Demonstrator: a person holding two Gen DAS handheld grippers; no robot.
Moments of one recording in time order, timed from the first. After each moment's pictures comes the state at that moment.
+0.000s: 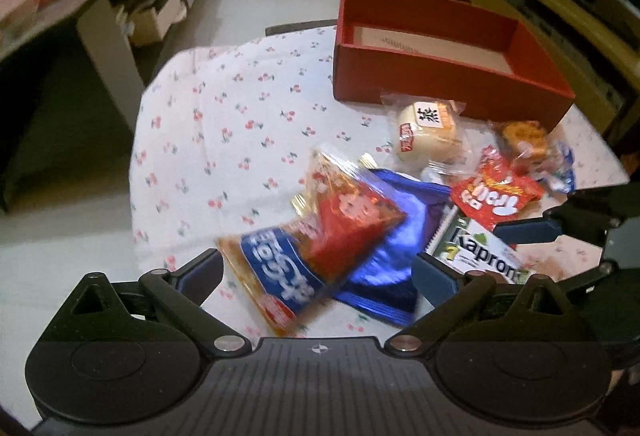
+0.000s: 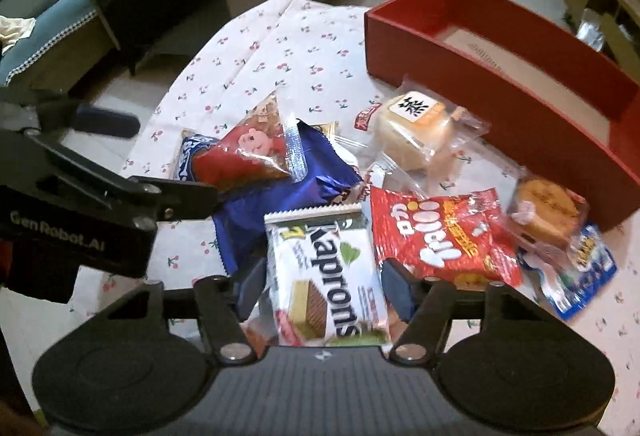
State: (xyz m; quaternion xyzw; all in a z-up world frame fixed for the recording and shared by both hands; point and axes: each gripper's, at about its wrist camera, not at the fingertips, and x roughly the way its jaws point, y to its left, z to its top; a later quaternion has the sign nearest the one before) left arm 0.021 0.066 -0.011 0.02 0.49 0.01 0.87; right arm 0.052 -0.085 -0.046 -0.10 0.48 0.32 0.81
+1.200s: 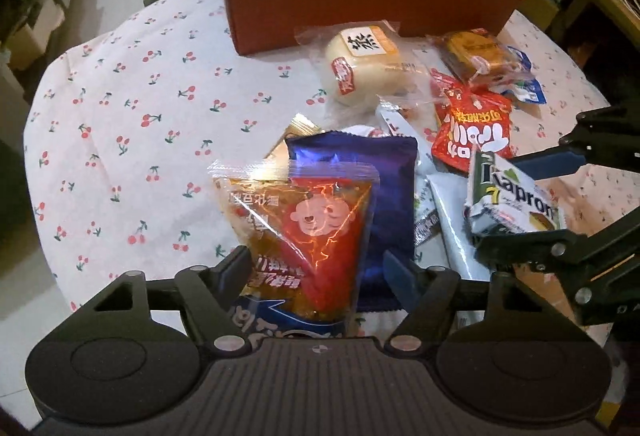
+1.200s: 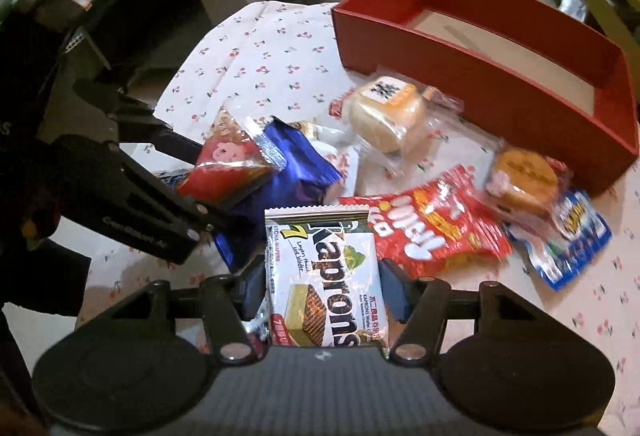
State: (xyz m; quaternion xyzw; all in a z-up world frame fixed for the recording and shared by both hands) left arm 0.062 0.063 -0.050 0.09 0.56 -0.15 0.81; right arm 0.043 -0.111 -0.043 -0.07 0.49 0.30 0.82
